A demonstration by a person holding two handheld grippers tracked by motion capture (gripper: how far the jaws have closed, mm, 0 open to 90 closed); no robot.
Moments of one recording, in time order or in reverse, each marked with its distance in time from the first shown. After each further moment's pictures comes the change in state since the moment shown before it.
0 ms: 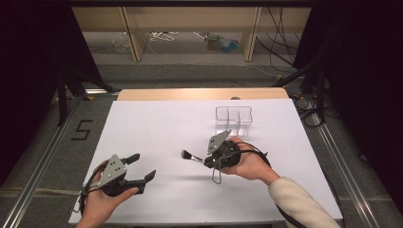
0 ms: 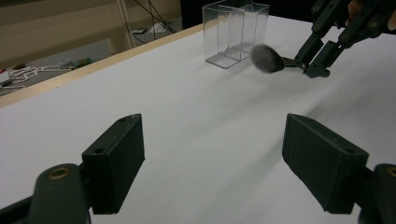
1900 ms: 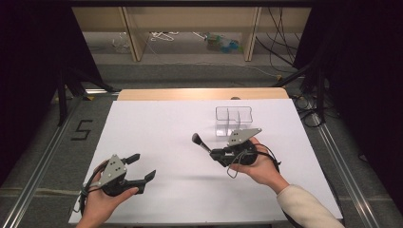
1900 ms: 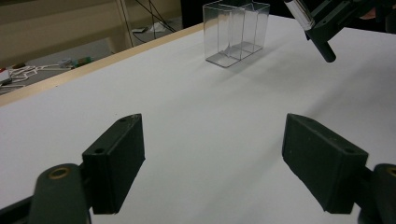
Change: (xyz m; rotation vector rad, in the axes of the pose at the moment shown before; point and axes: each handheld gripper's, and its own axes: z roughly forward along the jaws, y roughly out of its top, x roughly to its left) left arm 0.000 0.000 0.000 0.004 0.002 -0.003; right arm -0.004 -0.034 -0.027 -0.328 -0.033 0.205
